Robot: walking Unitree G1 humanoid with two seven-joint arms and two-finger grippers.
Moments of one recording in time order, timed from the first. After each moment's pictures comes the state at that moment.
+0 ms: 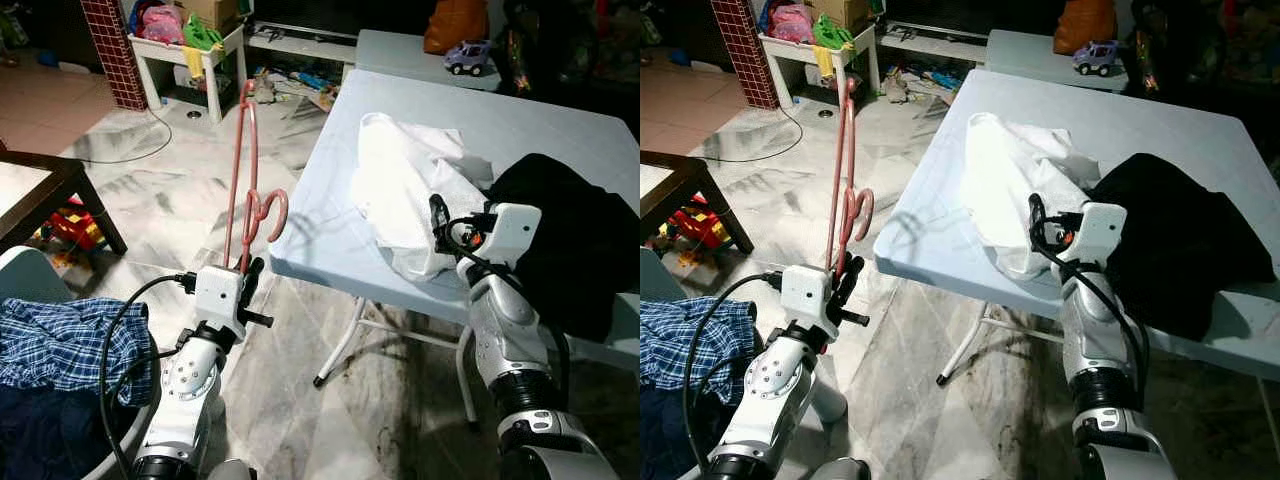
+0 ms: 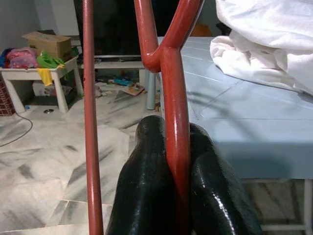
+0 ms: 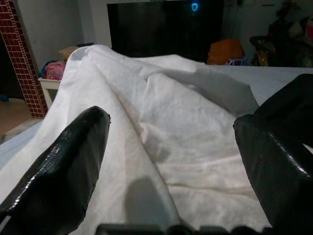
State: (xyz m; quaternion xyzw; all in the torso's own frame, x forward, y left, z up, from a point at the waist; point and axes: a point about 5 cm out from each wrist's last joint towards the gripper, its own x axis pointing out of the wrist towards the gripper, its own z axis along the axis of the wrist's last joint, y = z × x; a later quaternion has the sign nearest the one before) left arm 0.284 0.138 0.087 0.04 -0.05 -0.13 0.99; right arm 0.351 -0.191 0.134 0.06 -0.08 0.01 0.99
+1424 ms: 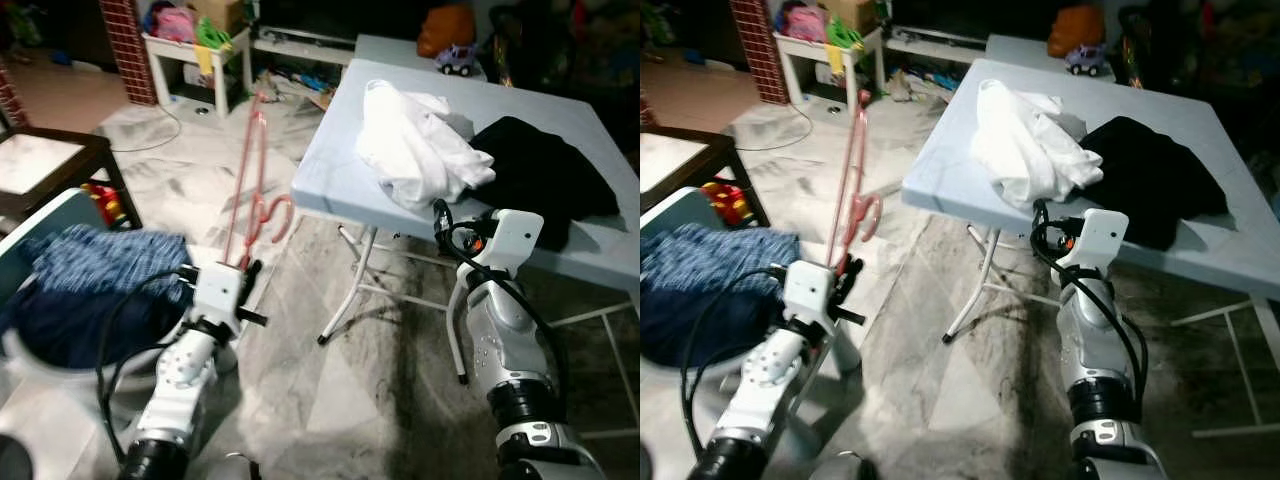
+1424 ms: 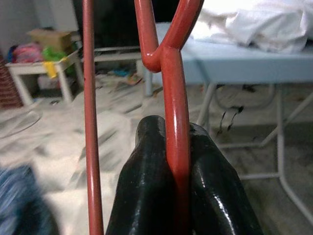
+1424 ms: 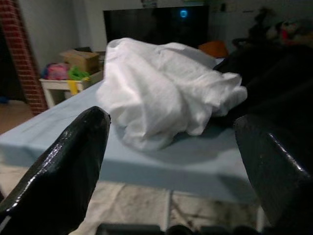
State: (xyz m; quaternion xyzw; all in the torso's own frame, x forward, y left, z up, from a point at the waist) left arm 0.297 0.147 0.076 0.06 -0.02 -0.15 0.99; right arm 0.346 -0.190 0.132 0.07 -0.08 -0.02 0.99
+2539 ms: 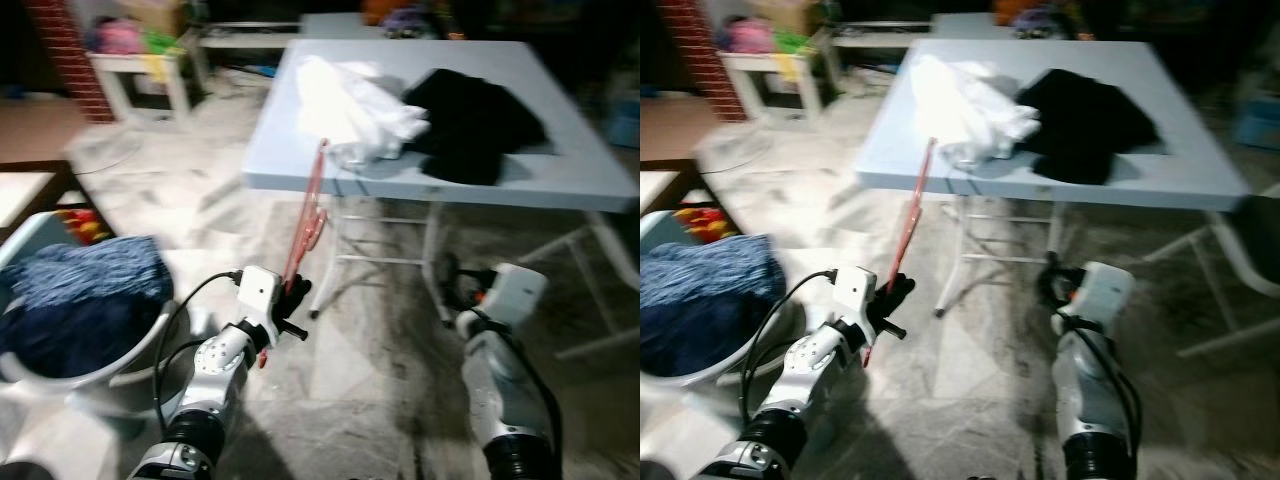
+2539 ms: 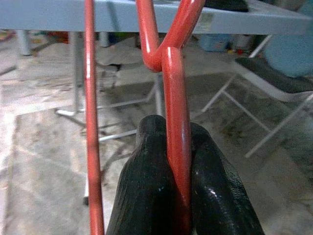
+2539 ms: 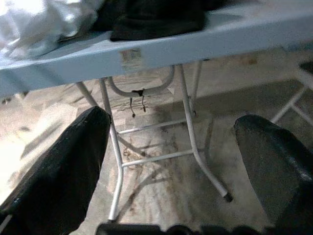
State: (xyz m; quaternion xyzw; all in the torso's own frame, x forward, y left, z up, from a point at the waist) left arm 0.310 0.100 0.054 -0.04 0.05 -0.28 0.96; right arm 0.307 -0.182 0.080 0.07 0.01 -0.08 0.99
